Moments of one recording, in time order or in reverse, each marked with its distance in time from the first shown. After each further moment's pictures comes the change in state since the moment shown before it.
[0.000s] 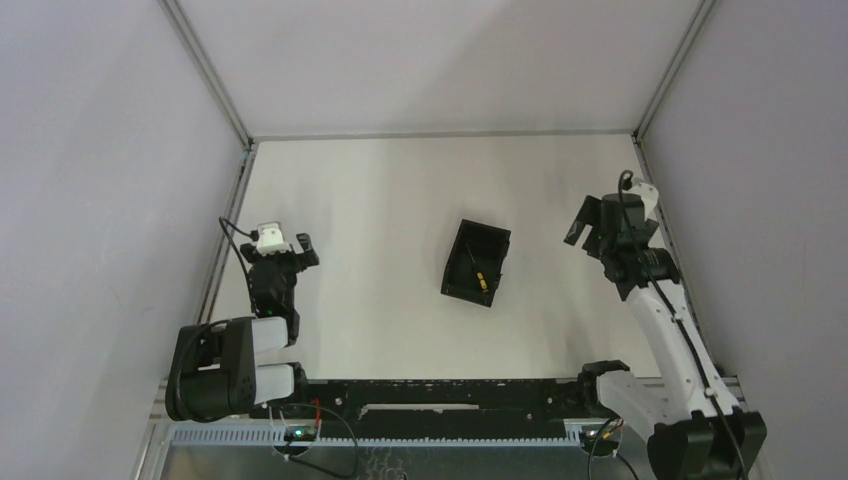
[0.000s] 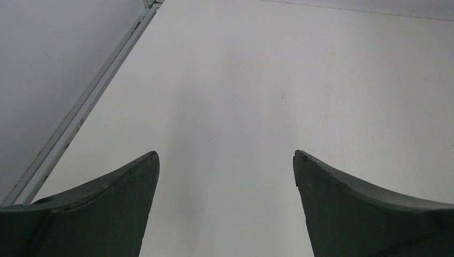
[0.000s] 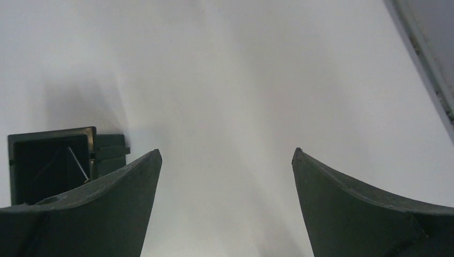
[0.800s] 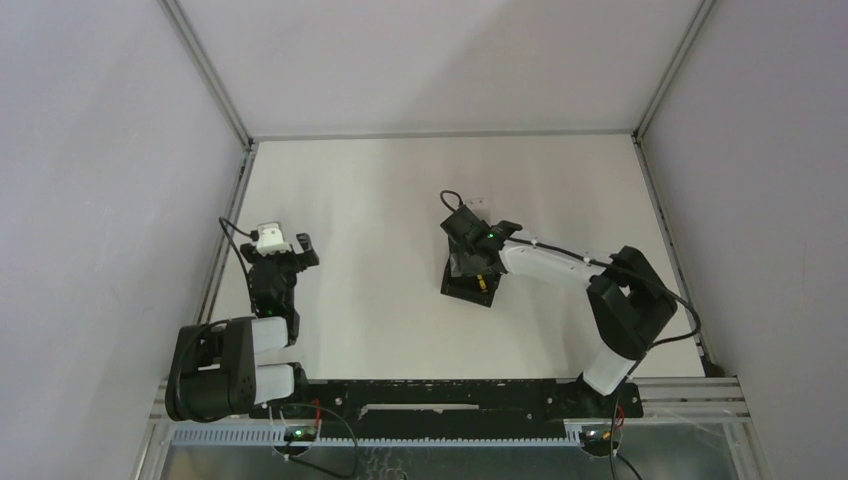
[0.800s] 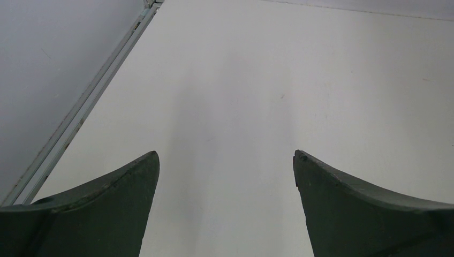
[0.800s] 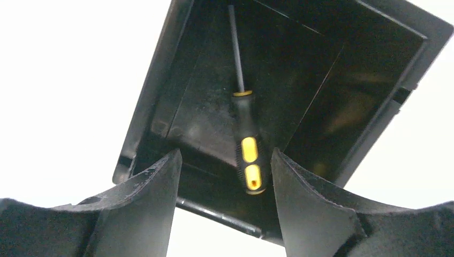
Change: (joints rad) left arm 0.000 0.000 0.000 0.000 0.000 0.000; right arm 0.656 0.708 0.232 0.087 0.023 0.164
